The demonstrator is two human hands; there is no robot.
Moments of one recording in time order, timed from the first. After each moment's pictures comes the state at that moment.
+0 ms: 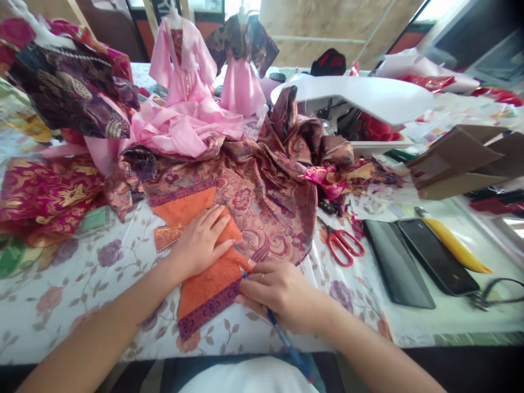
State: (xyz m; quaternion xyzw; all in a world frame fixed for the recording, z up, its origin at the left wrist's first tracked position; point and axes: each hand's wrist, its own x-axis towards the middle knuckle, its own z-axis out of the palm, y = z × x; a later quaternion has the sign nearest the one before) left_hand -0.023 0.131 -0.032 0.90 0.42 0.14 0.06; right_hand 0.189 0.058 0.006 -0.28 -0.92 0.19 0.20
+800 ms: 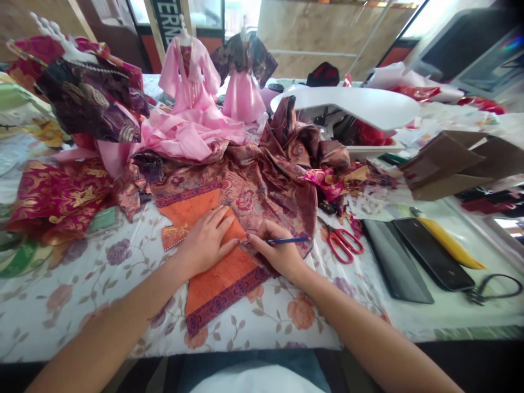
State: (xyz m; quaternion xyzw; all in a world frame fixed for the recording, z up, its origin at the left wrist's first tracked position) left_hand -0.025 0.132 -0.035 0.90 0.40 0.16 0.06; right_hand 0.171 0.096 -0.023 -0.54 -0.61 0.40 0.42
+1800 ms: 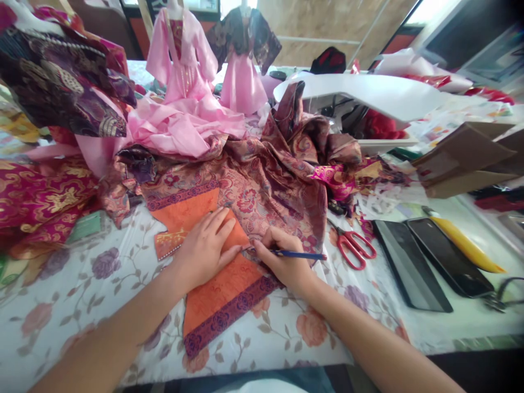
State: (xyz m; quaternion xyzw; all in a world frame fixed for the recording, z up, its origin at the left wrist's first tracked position) left_hand -0.024 0.133 -0.037 0.90 0.41 0.14 0.04; right_hand 0.171 0.093 -0.025 -0.57 -0.63 0.35 0.39
